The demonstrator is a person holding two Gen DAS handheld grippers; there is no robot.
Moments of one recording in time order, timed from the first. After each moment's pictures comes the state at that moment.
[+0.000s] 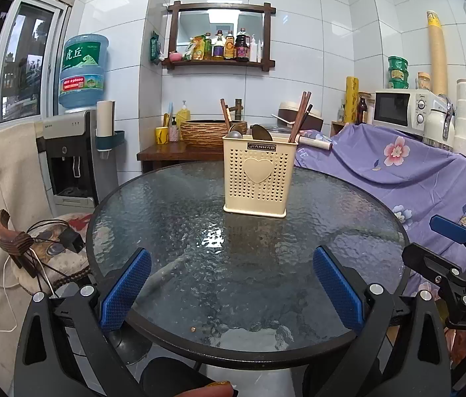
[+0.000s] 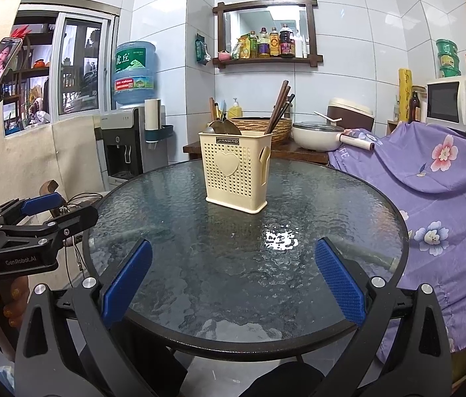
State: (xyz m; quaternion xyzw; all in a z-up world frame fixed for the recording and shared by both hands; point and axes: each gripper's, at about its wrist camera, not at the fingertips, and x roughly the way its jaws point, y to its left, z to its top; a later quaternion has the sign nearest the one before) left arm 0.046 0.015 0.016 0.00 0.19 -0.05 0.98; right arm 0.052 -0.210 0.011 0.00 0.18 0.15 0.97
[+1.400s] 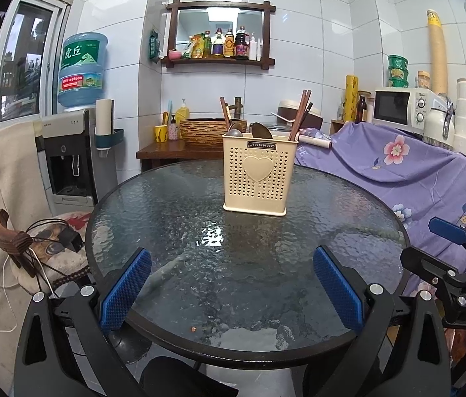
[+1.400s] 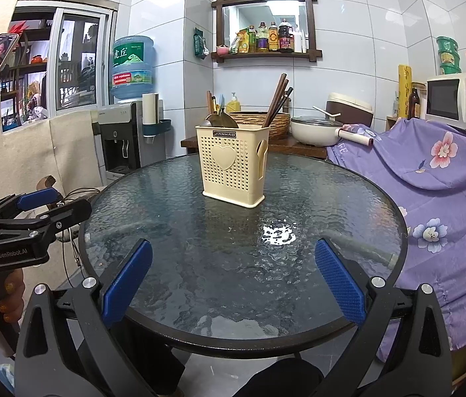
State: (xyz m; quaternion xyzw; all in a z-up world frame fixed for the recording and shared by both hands) left arm 0.048 0.016 0.013 0.00 0.20 -0.05 0.98; right arm 0.055 -0.210 0.007 0.00 0.19 0.15 0.97
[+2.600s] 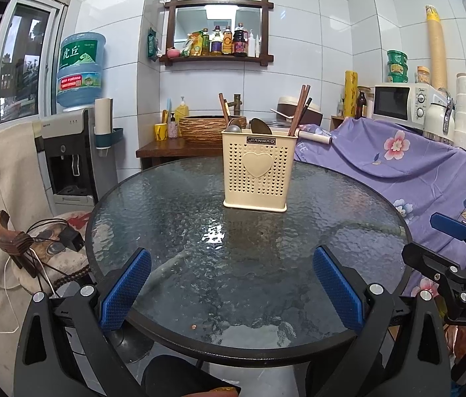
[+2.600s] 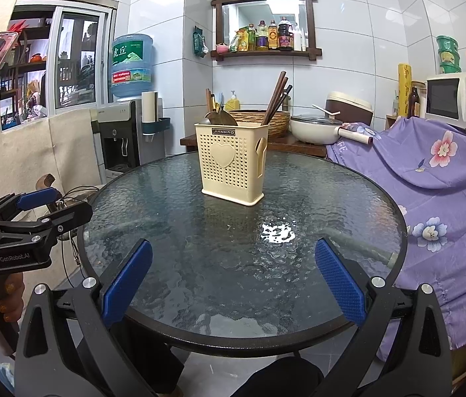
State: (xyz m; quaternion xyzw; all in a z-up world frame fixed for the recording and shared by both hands) left arm 0.048 0.014 0.010 0.01 0.20 -0.05 0.98; right arm 0.055 -0.211 0.006 0.00 0.19 0.15 0.97
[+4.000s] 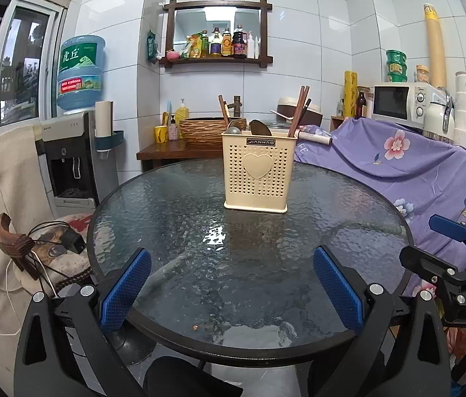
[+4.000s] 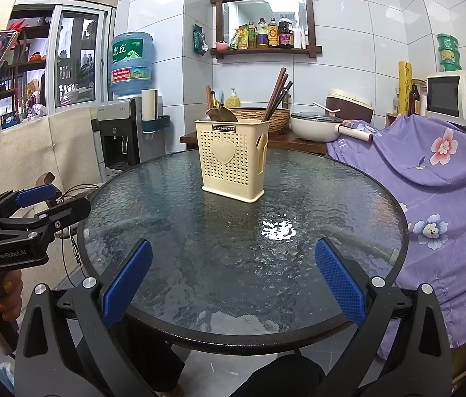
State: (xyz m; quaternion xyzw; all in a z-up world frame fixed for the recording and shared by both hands) left arm 0.047 0.013 0.011 0.01 0.20 -0.05 0.98; right arm 0.057 -0.209 0.004 0.00 0.20 0.14 0.97
